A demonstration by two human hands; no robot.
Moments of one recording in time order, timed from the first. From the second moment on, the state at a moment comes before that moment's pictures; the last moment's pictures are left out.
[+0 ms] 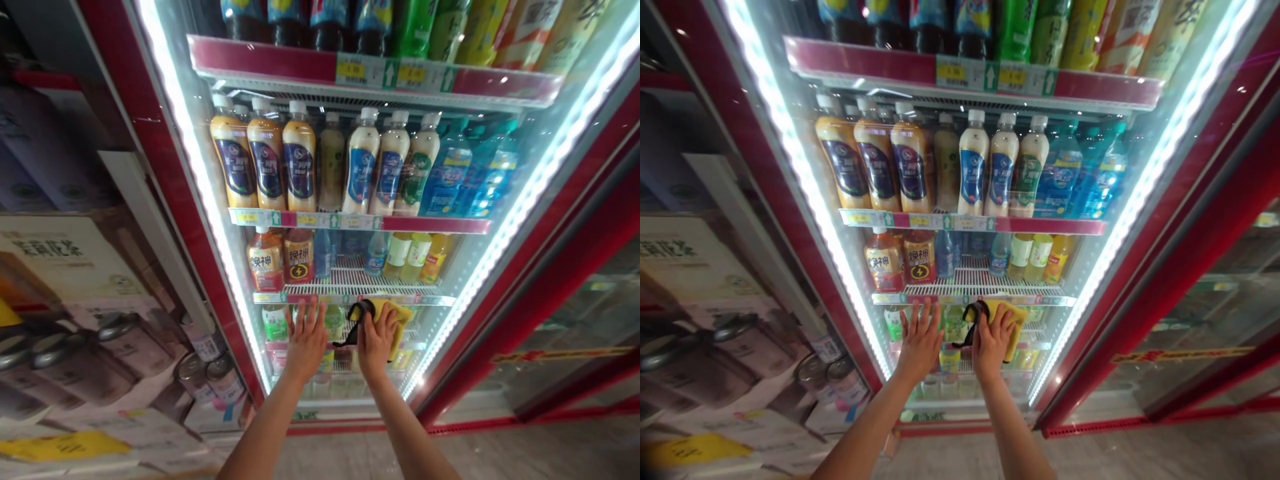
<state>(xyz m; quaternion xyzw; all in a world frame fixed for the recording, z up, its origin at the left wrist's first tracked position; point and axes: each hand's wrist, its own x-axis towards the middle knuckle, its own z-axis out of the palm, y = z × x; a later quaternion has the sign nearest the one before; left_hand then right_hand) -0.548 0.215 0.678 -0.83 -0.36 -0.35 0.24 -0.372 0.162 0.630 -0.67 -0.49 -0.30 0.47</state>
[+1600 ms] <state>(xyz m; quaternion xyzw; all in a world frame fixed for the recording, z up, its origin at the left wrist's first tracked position) -0.398 0.193 0.697 -0.88 -0.16 -0.34 0.28 -0.198 0.121 0.653 -0.66 -0.47 -0.37 0.46</state>
